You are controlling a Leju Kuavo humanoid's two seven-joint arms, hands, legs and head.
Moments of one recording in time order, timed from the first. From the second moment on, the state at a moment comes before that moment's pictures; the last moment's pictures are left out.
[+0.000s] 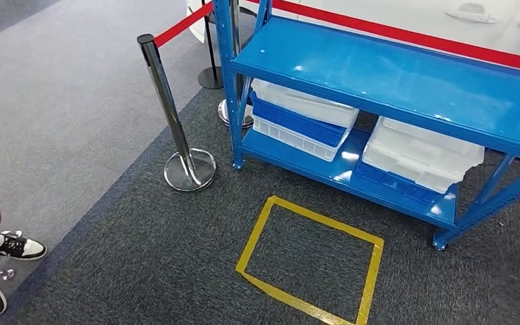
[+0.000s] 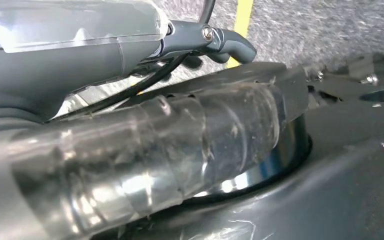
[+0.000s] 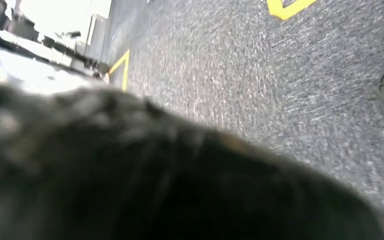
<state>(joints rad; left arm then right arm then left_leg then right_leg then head) -0.09 -0.02 -1.46 -0.20 1.16 0.16 0.00 -0.02 0.04 -0.17 -0.16 0.69 0.15 0.12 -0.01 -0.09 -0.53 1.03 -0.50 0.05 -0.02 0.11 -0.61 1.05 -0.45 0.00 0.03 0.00</state>
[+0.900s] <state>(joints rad) -0.09 -0.02 -1.46 -0.20 1.16 0.15 -0.01 -0.01 0.03 -0.17 -0.16 0.69 0.14 0.12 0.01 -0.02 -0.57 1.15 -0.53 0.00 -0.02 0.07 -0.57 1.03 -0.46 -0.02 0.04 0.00</state>
